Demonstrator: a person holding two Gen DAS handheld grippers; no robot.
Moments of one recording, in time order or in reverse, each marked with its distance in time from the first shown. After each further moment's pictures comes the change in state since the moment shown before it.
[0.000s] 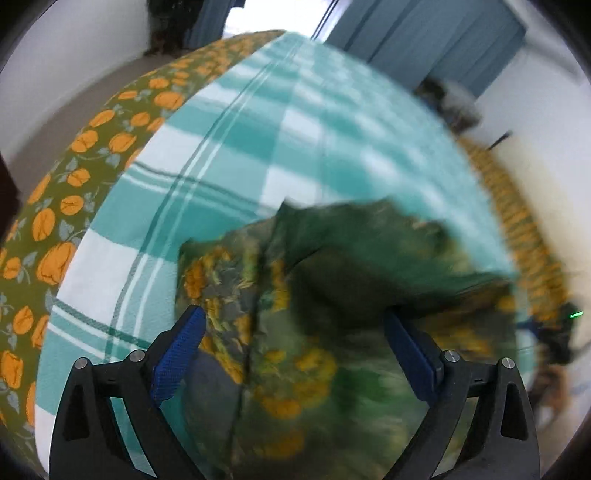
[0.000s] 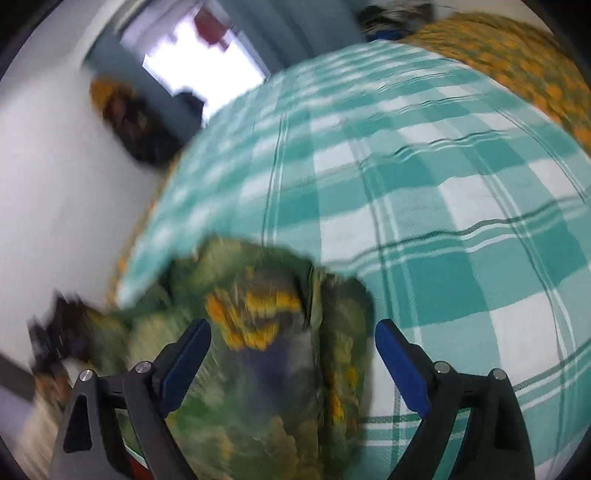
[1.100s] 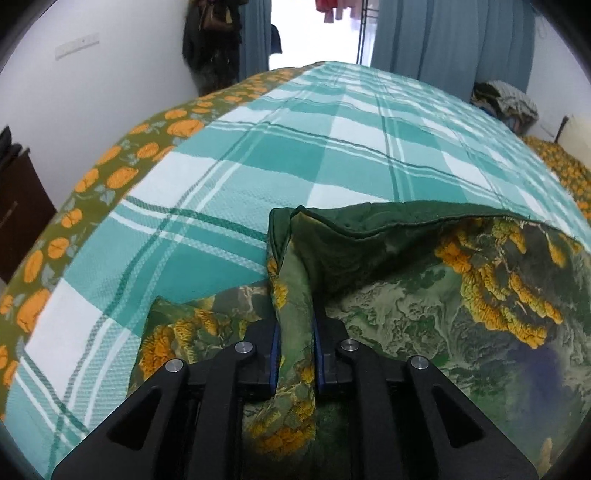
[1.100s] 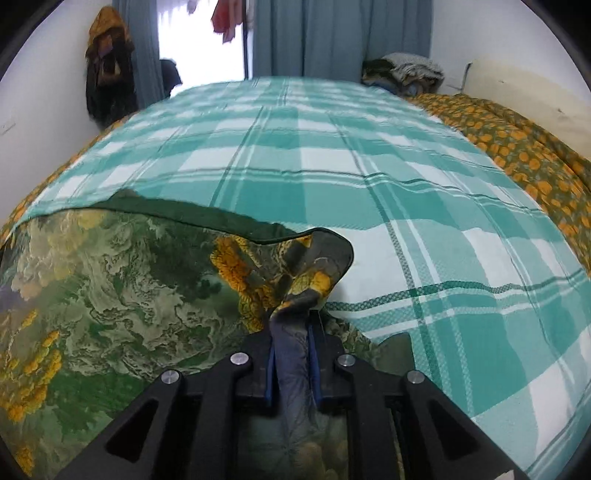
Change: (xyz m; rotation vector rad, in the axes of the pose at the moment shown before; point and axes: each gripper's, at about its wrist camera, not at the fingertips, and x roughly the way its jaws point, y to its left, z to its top) left arm 0.098 -0.013 0.008 0.036 -0.225 0.296; right arm 0.105 0.027 -0.001 -0.166 -0.184 -0.372
